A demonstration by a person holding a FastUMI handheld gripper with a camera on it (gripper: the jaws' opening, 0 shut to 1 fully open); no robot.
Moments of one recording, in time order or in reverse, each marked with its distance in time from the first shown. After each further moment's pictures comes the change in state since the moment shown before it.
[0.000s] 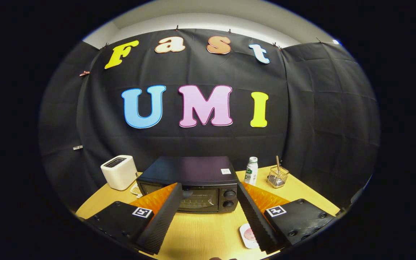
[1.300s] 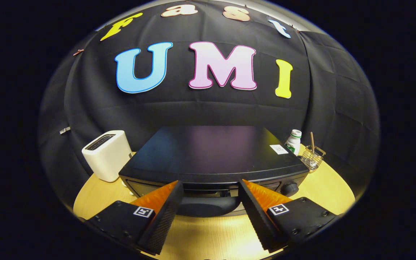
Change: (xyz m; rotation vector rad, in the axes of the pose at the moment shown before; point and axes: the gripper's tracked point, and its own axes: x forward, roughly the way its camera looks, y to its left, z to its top) arm 0.140 0.085 -0.100 -0.031 0.247 0.006
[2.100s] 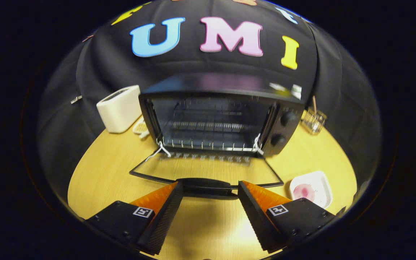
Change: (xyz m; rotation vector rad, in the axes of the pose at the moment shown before) arm -0.083 0.007 -0.168 0.007 0.354 0.081
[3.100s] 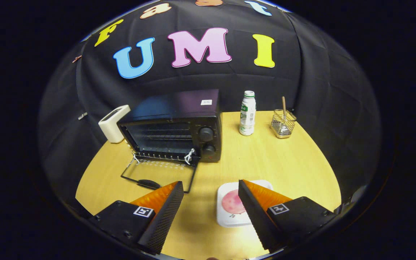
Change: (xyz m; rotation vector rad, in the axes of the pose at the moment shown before) arm -0.095 -0.204 0.071 -0.011 -0.100 0.041
